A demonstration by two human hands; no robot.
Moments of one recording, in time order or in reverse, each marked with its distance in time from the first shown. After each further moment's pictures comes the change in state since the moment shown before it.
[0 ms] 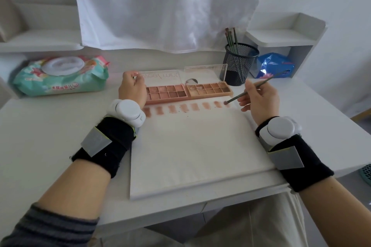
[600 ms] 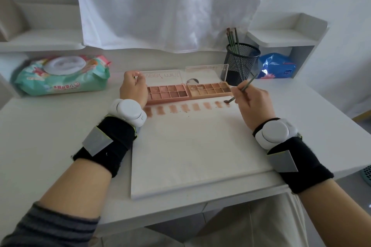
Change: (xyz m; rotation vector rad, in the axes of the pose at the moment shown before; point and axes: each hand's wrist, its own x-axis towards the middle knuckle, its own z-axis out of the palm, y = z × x) left_hand 0.001 -0.001 0.000 -0.009 0.002 -0.008; right_hand -0.013 -0.004 0.000 -0.379 -0.168 -0.539
